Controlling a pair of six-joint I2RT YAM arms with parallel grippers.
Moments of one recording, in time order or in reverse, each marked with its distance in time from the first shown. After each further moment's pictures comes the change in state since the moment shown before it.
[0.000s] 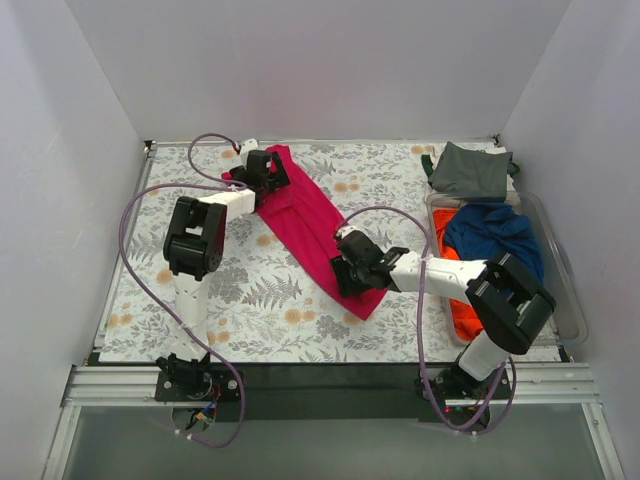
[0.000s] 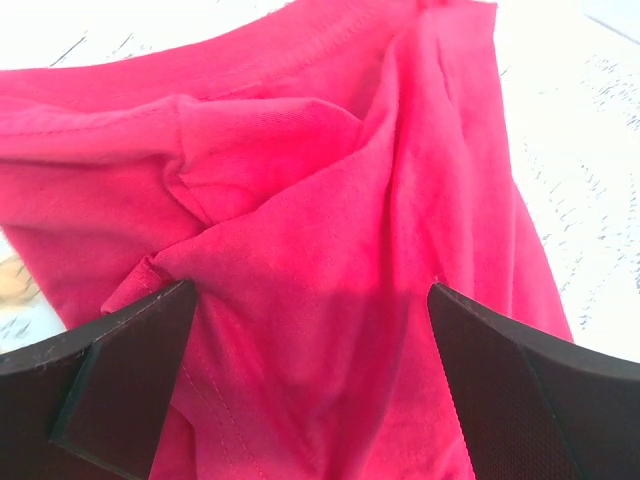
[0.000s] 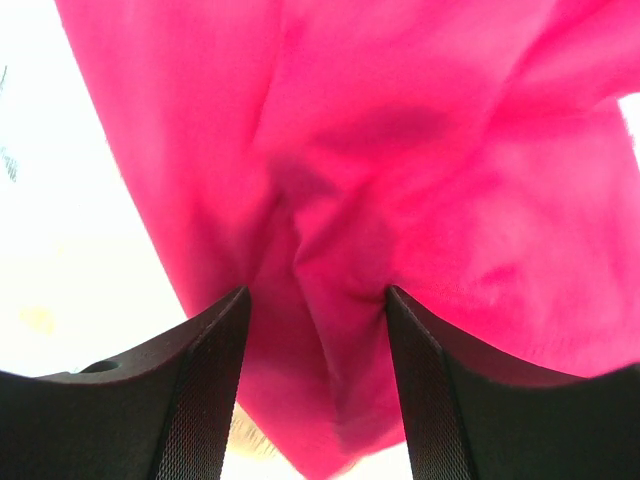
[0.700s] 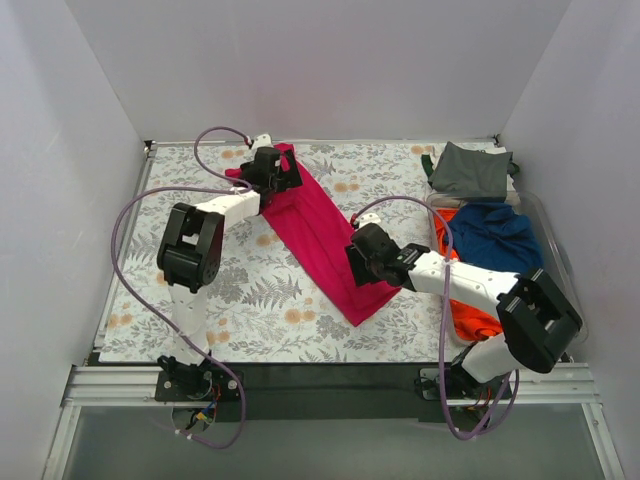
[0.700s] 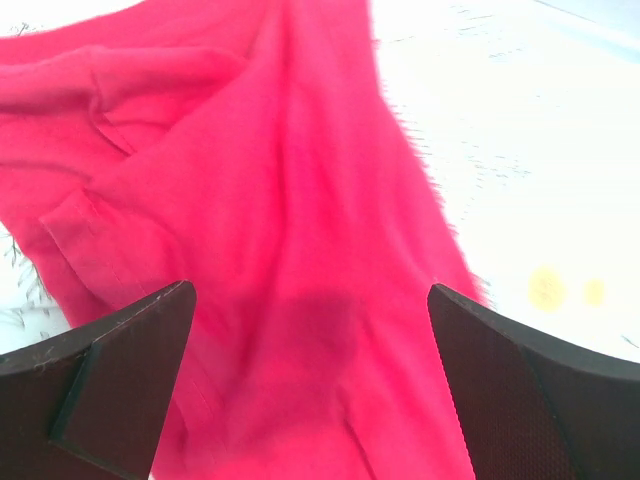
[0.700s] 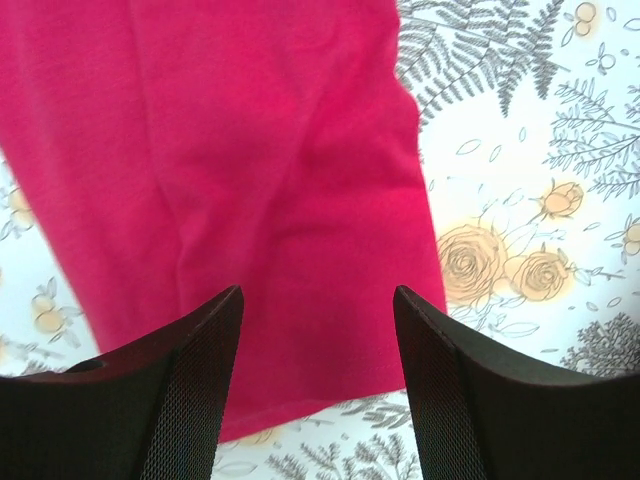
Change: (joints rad) left arm -0.061 -0.108 -0.034 -0.043 0.043 0.037; right arm -0.026 -0.168 -0.018 -0.106 0.183 -0.018
